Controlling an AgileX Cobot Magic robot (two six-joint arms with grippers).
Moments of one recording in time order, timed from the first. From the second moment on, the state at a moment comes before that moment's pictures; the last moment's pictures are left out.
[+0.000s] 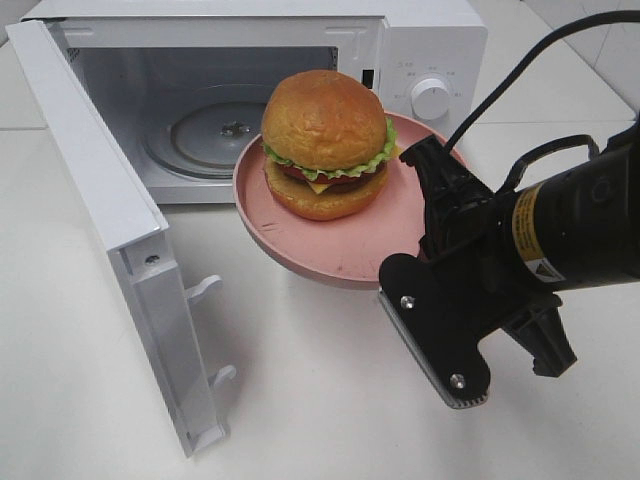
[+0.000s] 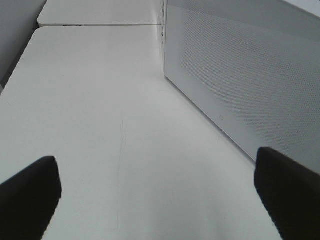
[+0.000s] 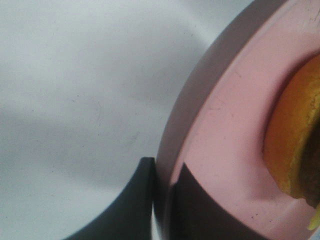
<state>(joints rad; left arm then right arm) 0.03 -0.01 -0.50 -0.10 1.04 0.07 0.83 1.35 -0.67 -0.70 0.38 -0.80</state>
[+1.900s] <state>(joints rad) 0.03 -0.01 -0.50 -0.10 1.04 0.07 0.72 1.72 -1.00 -0.14 0.30 -1.51</state>
